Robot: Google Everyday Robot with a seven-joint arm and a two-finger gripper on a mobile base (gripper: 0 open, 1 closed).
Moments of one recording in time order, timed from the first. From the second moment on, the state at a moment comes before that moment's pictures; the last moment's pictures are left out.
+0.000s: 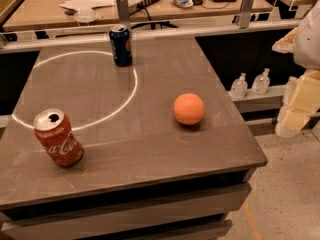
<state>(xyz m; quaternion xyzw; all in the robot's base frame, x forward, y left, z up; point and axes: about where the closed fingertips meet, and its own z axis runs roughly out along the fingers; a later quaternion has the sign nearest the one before) 0.438 -0.217 0.976 -0.60 0.78 -0.03 0.16</state>
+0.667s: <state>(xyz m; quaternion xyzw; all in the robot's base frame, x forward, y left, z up) 0.443 -0.206 0.958 -0.61 0.77 0.02 0.21</state>
